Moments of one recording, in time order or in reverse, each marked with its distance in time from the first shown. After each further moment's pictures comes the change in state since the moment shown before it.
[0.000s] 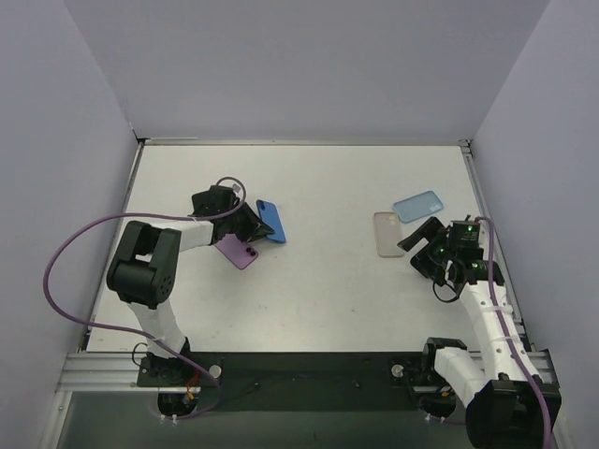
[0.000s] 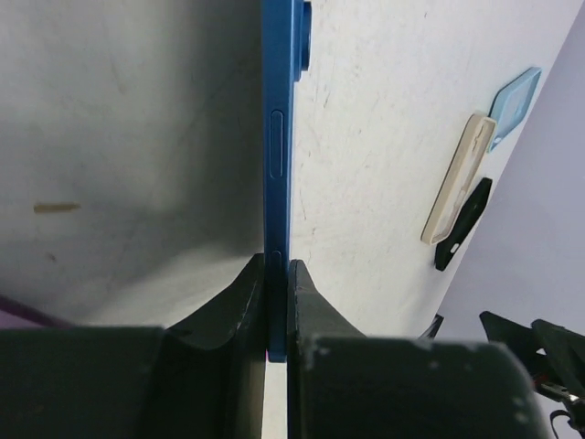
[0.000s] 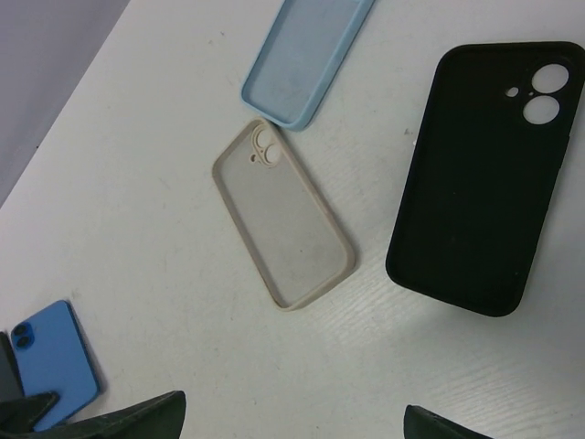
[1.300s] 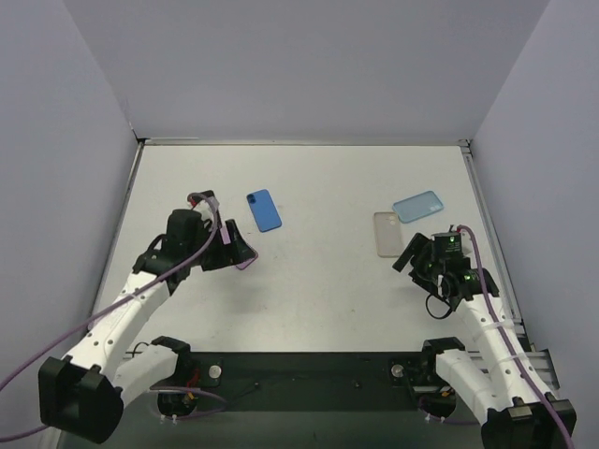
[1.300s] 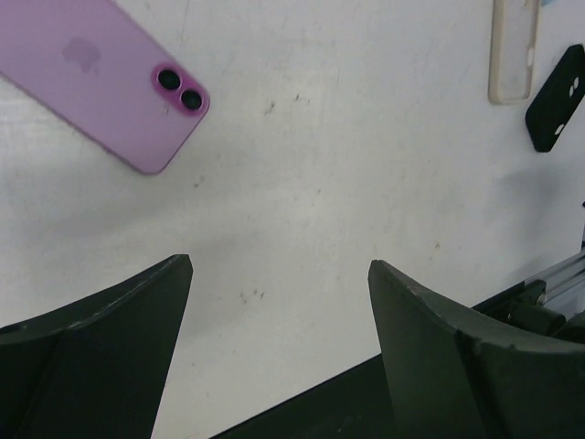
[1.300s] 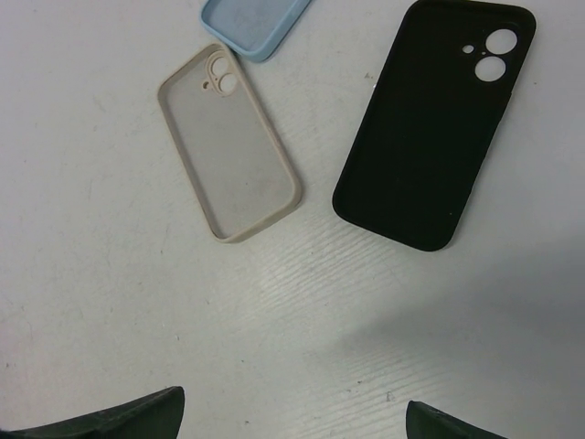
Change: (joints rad) left arm -0.018 -0.751 -0.144 -0.535 -0.170 0.397; right arm 0.180 -0.110 -0.035 -0.174 0.189 -0.061
